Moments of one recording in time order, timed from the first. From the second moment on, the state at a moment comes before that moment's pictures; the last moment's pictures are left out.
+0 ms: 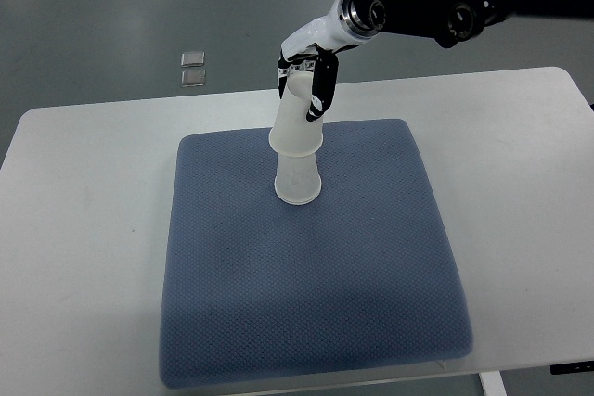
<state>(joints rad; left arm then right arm) -0.02 0.00 0.04 -0.34 0.05 -0.01 0.10 2.04 0.00 -0.96 0.97 -0.21 0.38 0.09</state>
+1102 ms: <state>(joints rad) -0.02 0.00 0.04 -0.34 0.05 -0.01 0.10 2.01 0.00 -0.96 0.98 -0.20 0.36 0.09</state>
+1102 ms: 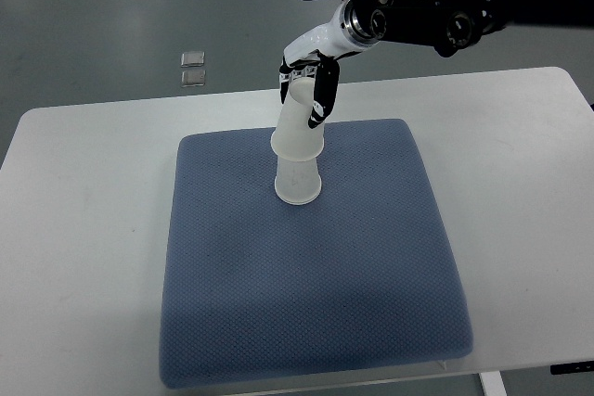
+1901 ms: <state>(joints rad) -0.02 0.00 0.04 -0.34 0.05 -0.01 0.10 2.00 0.00 -0.95 0.97 -0.17 0.36 0.09</state>
